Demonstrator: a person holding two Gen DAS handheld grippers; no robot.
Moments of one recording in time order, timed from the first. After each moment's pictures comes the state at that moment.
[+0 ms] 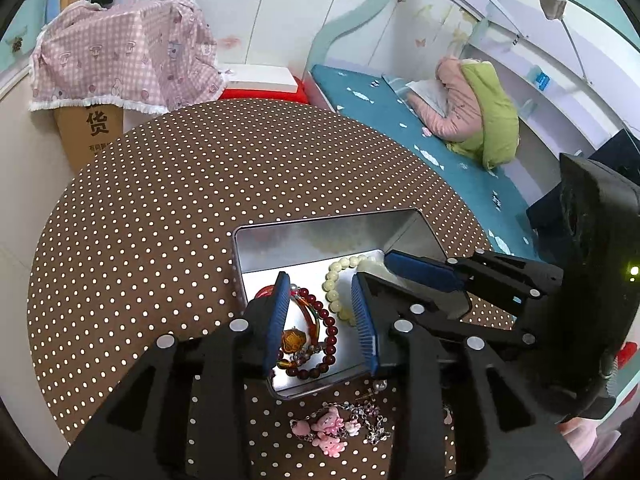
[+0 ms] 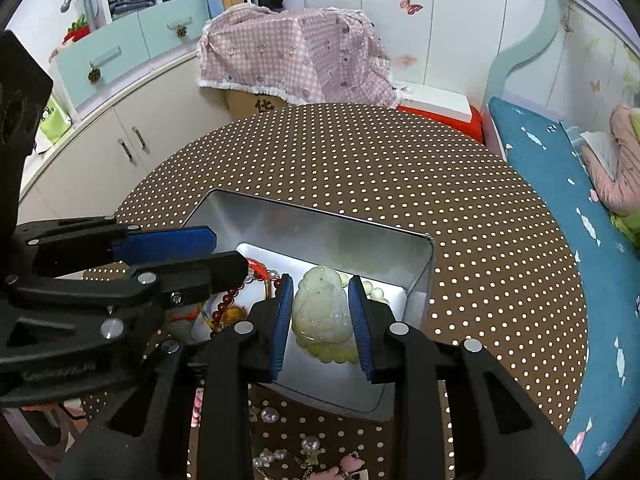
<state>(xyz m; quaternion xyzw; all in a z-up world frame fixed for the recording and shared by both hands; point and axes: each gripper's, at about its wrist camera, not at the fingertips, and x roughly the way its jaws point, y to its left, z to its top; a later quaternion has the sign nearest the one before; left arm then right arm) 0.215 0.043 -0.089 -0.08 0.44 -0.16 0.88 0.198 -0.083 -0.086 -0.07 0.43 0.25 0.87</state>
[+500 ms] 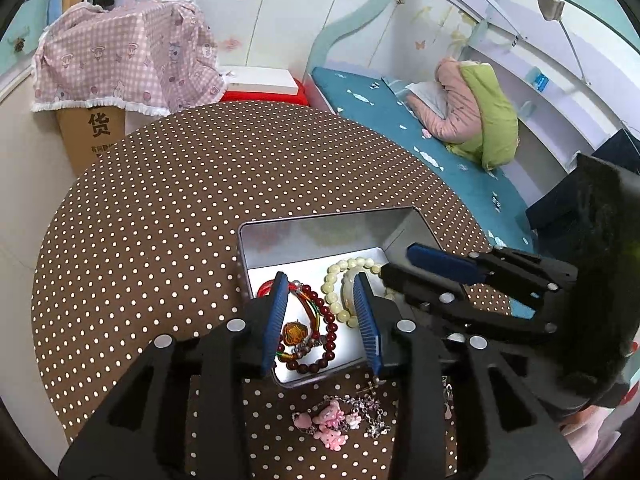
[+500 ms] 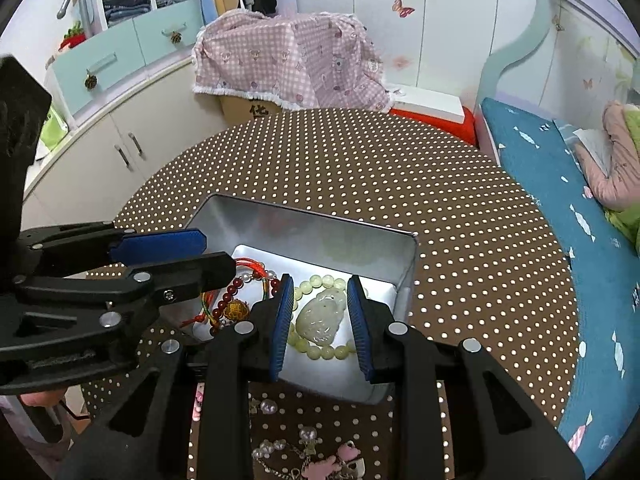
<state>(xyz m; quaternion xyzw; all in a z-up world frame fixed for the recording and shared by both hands) 0.202 0.049 -0.086 -0.08 0.44 -0.16 0.88 0.190 -0.097 -0.074 -0.06 0.42 0.24 0.87</state>
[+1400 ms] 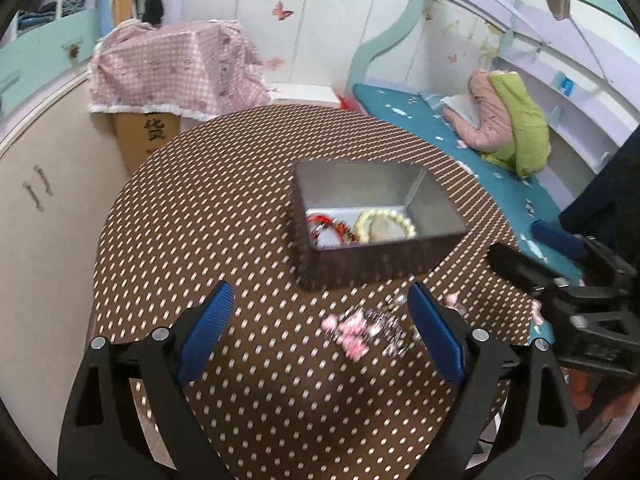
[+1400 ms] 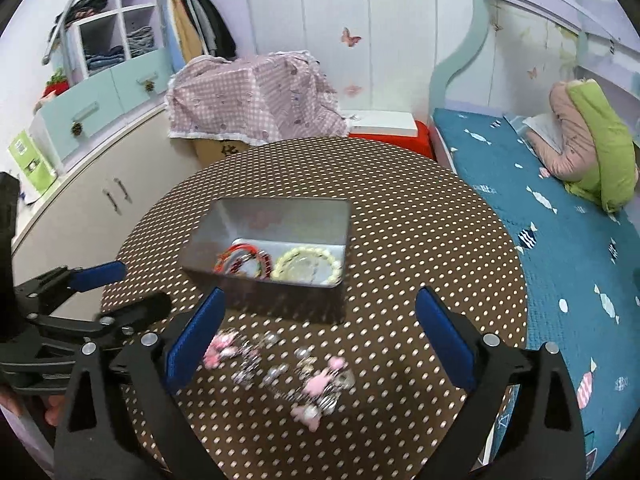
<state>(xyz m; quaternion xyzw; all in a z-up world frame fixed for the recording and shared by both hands) 0.095 0.055 -0.079 -0.05 0.41 -0.06 0.91 0.114 -0.129 -0.044 -0.01 0.37 0.18 0.91</state>
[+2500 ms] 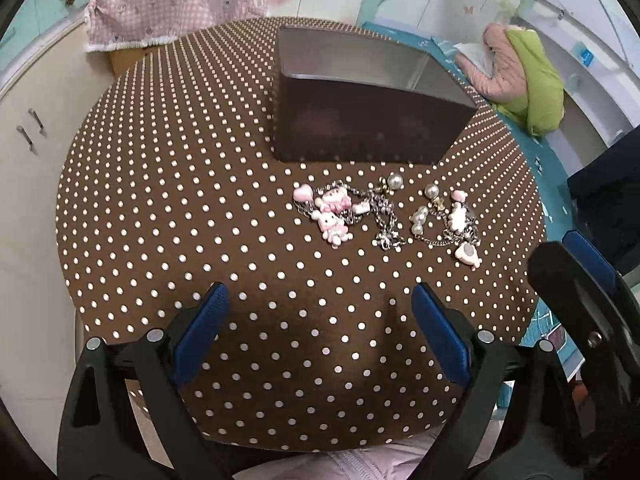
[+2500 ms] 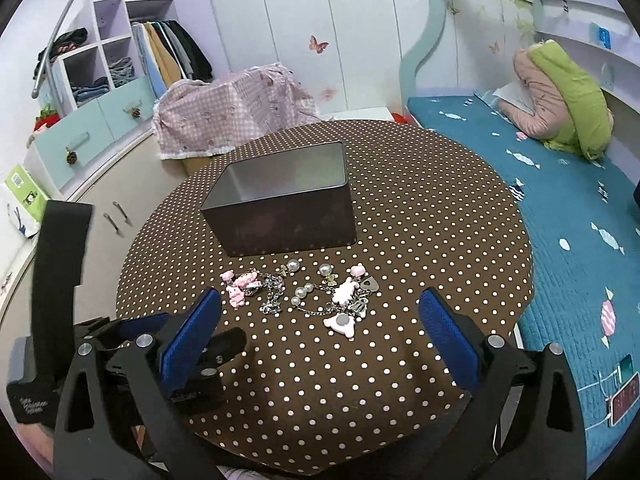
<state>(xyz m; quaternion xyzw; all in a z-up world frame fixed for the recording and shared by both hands) 0.076 0.019 -0.140 -0.07 0.51 -0.06 0.85 0.042 -0.143 -0.079 0.07 0.36 0.14 0.92</state>
